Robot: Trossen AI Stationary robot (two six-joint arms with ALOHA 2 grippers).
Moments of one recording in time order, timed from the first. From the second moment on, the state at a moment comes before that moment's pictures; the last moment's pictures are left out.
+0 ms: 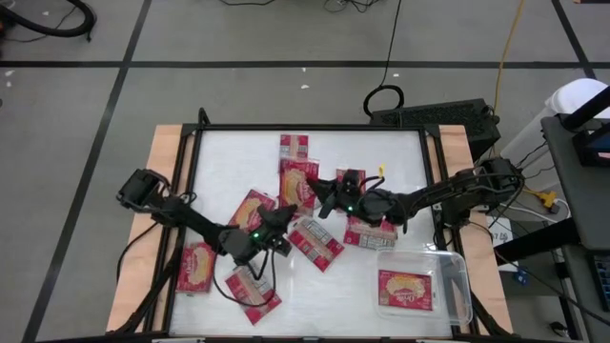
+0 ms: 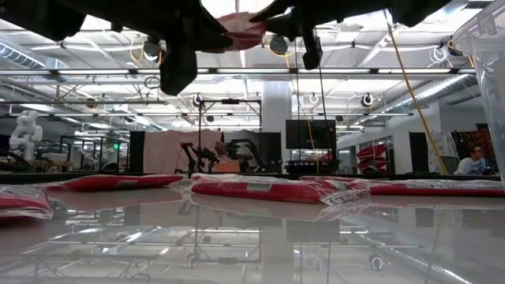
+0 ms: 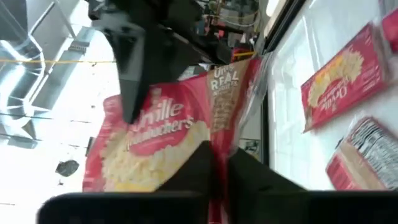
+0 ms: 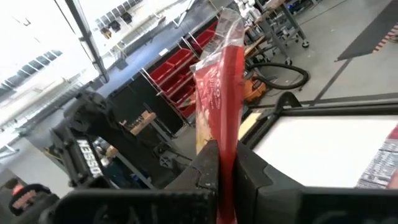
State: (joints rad) left arm -0.46 1.76 0.76 1.15 -1.16 1.47; right arm 0.19 1.56 0.81 0.82 0.67 0.67
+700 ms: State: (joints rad) left arm -0.55 1.76 0.76 1.05 -1.19 1.22; right arm 0.24 1.54 0.74 0.78 0.62 0.62
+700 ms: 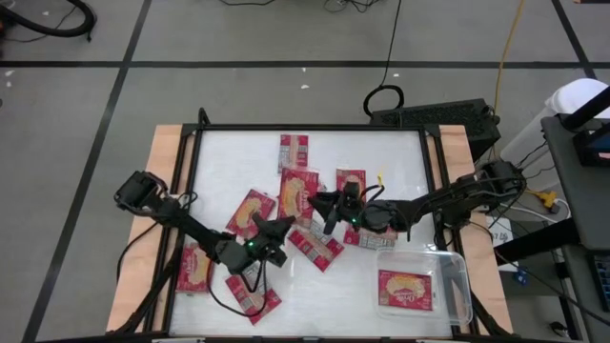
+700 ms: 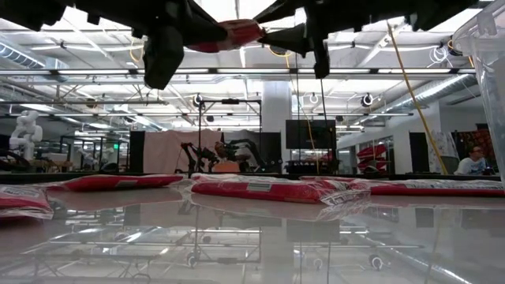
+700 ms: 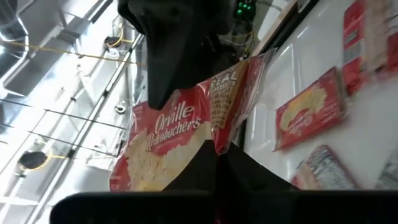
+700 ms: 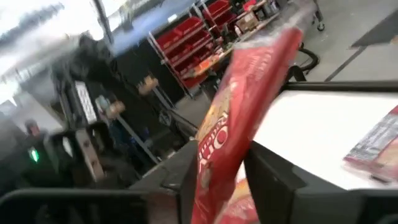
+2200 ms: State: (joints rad) left arm -0.56 1.76 0.76 1.02 -0.32 0.19; right arm 0.64 1.76 1.82 -1.00 0.50 0.53
